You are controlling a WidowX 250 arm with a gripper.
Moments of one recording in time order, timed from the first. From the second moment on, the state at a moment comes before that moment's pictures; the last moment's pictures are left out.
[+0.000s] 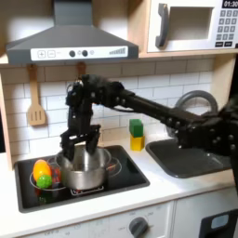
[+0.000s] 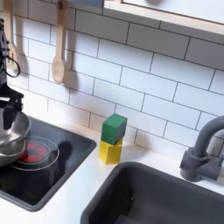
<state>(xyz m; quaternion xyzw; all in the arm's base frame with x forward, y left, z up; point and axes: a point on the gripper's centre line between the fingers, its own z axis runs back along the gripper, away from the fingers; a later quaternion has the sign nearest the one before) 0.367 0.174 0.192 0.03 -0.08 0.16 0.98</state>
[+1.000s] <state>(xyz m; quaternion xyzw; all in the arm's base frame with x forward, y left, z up) 0.362 0.145 0.172 0.01 -0.05 0.14 0.99</state>
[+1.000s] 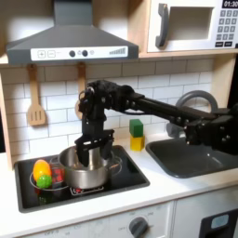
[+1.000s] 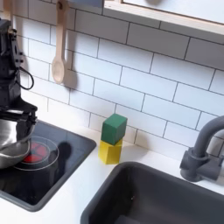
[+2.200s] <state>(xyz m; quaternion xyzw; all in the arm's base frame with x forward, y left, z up) 0.358 0.097 0.164 -0.01 -0.04 0.09 1.00</state>
